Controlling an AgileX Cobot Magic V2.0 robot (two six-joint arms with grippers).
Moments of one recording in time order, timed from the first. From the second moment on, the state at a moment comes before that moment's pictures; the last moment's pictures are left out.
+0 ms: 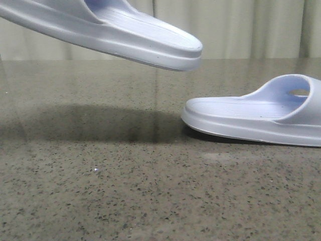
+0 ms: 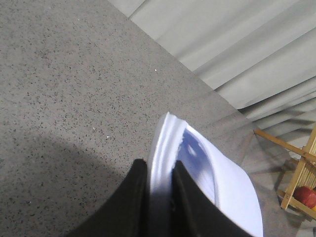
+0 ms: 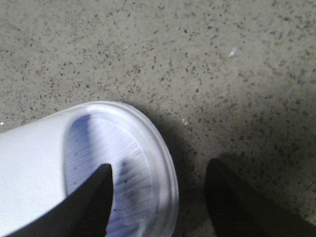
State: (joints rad) left arm -0.28 0.83 -0.68 -0.93 0.43 0.08; right arm 0.06 0.93 -0.43 0.04 0.32 0.48
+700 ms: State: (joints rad) left arm -0.28 0.83 -0.68 -0.93 0.43 0.08; right arm 0.06 1.04 -0.44 0.11 0.19 0.48
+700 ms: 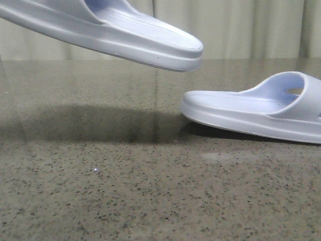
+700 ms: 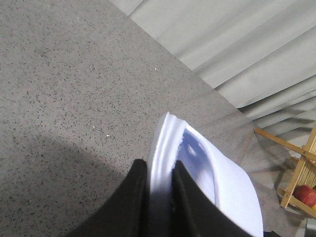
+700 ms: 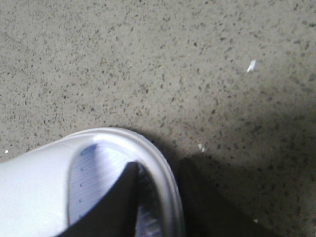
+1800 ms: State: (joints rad) left arm -0.28 0.86 -0.68 -0.98 0.41 0.08; right arm 0.07 0.50 -0.43 0.30 0.00 0.48
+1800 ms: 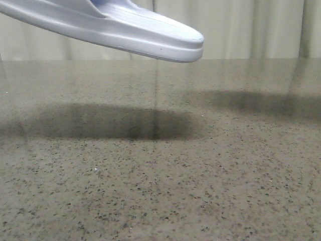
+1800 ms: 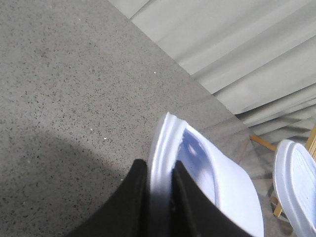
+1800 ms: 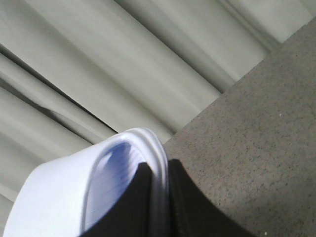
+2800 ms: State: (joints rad) left arm -0.28 1.06 -0.68 -1.48 0.55 0.48; right arm 0.16 0.46 -0.43 0.39 0.34 0.48
